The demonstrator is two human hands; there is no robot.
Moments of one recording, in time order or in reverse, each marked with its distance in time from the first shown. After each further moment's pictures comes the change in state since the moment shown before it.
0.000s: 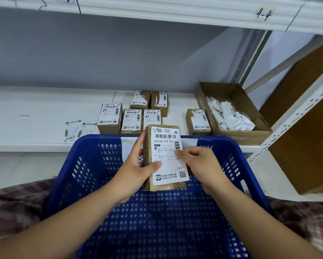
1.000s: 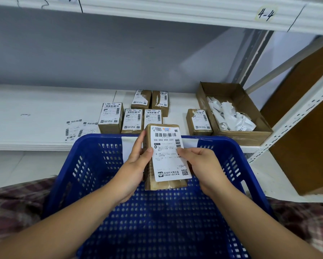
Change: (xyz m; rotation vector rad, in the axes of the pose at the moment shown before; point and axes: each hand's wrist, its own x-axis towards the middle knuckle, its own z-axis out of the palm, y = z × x) left_hand 0.002 0.001 0.001 -0.143 -0.001 -0.030; right_hand -0.006 -0.004 0.003 0.172 -0.012 0.082
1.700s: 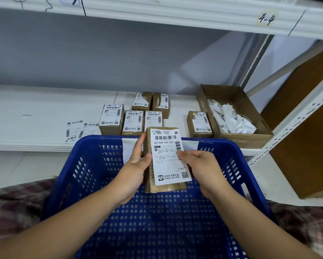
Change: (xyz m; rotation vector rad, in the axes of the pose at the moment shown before) left_hand 0.004 -0.005 -0.001 0.007 0.003 0.015; right_hand -0.001 -0.001 0.000 0.025 -0.013 0.004
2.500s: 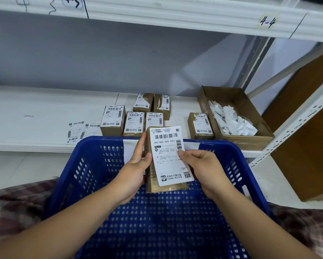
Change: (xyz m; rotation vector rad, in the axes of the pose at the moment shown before) left_hand -0.002 0.005 -0.002 -0.059 -0.021 -0.023; right_hand 0.000 -0.004 -0.002 -0.023 -0.054 -0.036
